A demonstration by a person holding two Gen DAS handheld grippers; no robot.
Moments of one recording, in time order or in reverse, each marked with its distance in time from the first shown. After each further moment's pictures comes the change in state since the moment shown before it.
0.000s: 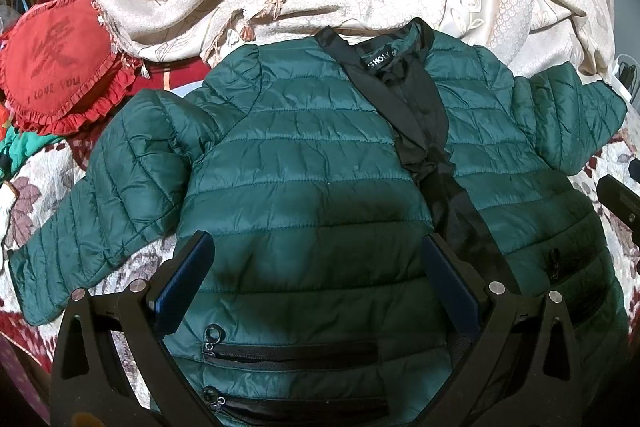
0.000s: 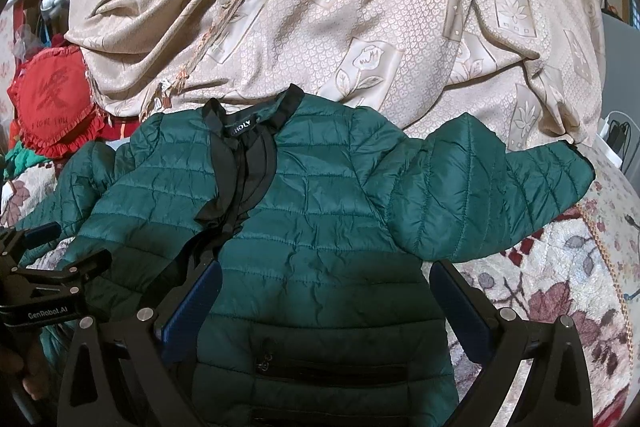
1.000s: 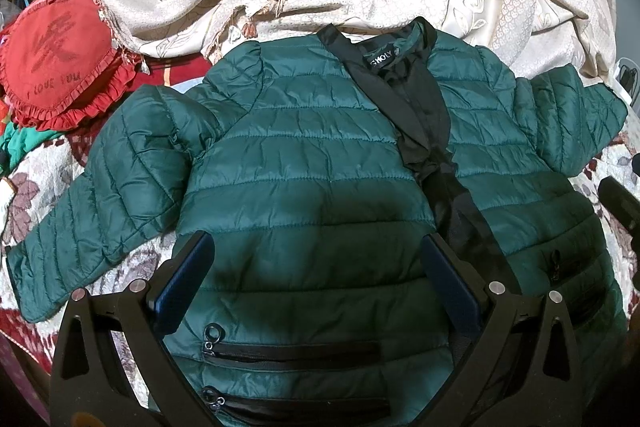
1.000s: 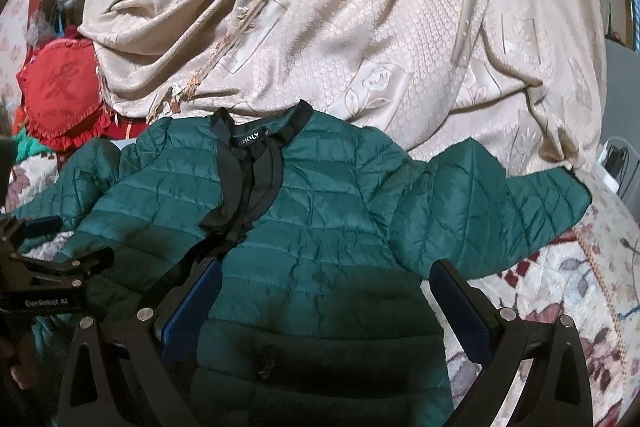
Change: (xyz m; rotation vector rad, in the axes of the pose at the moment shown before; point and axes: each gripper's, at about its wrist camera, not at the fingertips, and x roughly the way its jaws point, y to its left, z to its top) left arm 0.000 0.005 0.000 -0.017 -0.001 -0.005; right arm -0.003 0.013 -0.005 -0.080 -0.060 -0.020
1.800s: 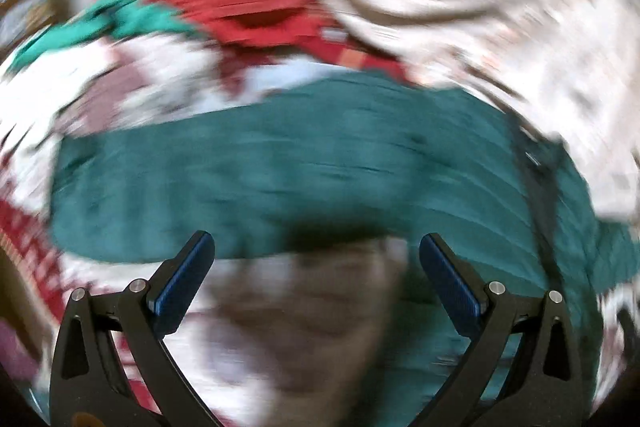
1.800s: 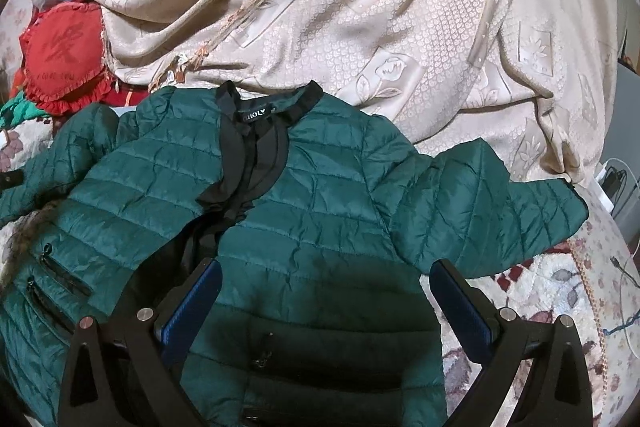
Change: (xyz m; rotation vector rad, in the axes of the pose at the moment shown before) left arm -0.018 0.218 -0.046 -0.538 -0.041 0.131; right arm 0.005 0.015 0.000 -0.083 0.045 -0.036
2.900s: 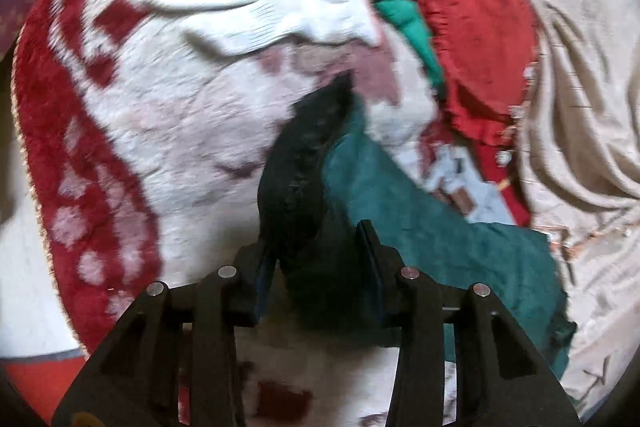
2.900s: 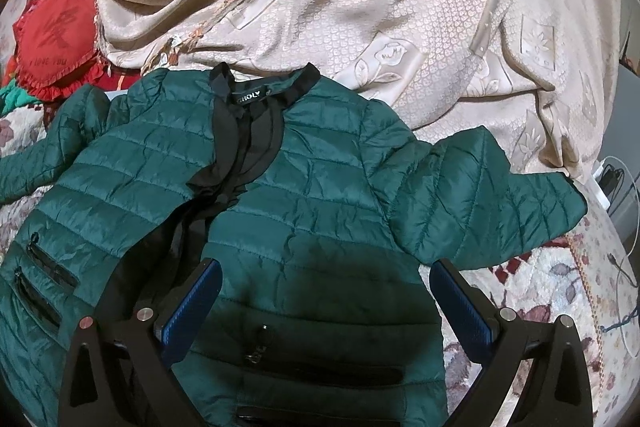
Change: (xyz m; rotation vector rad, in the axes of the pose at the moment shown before) left arm 0.036 0.189 0.009 -0.554 -0.061 0.032; right arm 0.013 0.003 -0.004 -0.005 0.052 -0.022
